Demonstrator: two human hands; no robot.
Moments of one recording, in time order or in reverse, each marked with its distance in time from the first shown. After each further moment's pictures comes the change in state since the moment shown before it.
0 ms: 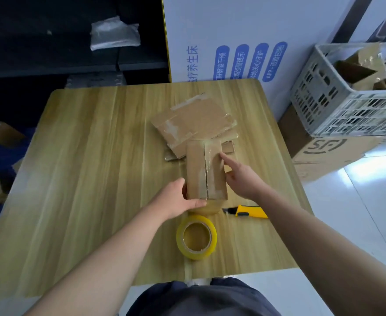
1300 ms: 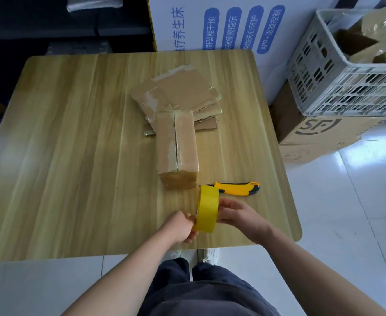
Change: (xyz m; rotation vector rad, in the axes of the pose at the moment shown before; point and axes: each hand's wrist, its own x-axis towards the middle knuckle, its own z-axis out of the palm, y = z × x) left_hand -0.046 0.026 0.146 -0.574 -0.271 -0.530; right_hand -0.115 0.087 0.045 0.955 -0.408 0.250
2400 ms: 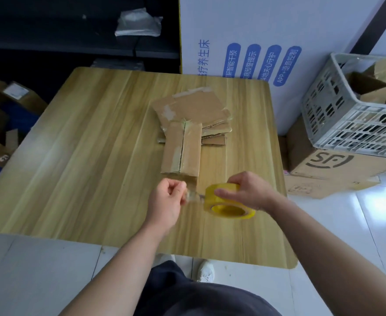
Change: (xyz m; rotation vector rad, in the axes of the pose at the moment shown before) left_hand -0.057 0.042 -0.002 -0.417 0.632 0.586; right_hand -0.013 -0.101 -0.039 -1.044 0.140 -0.274
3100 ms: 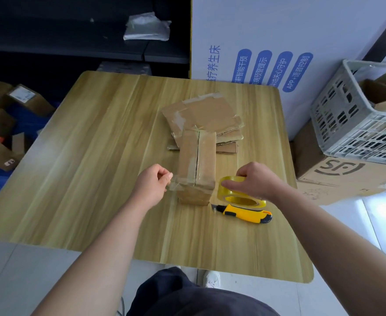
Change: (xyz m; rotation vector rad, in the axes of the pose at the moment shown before) left_hand 0.088 0.012 -0.063 0.442 -0.078 0.047; right_hand 0.052 -0.023 -0.009 -0.143 0.104 0.102
